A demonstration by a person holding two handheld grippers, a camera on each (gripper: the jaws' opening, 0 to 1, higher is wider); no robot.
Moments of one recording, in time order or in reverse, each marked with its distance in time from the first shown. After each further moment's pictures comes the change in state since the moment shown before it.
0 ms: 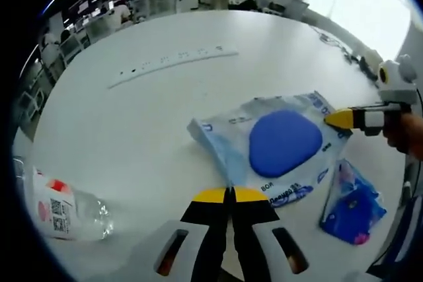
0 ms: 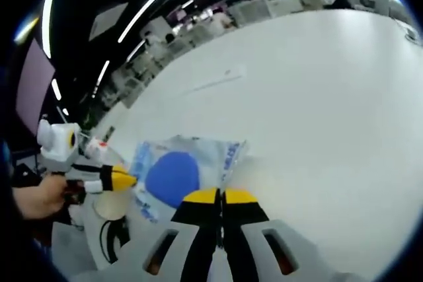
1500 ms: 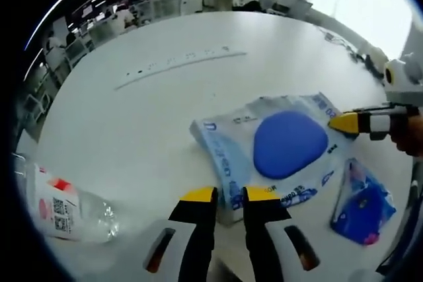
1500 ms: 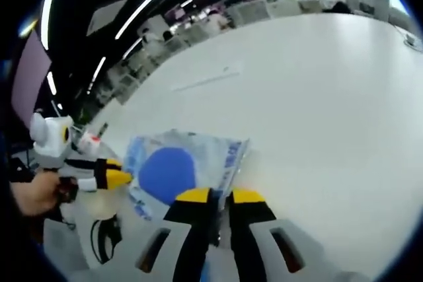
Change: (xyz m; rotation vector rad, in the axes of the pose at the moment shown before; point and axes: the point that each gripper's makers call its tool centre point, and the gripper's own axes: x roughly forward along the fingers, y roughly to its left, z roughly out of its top) left arm 0.004 0.012 0.004 0.017 -0.033 0.052; right arm 0.009 0.001 -0.005 -0.027 -0.006 -0.058
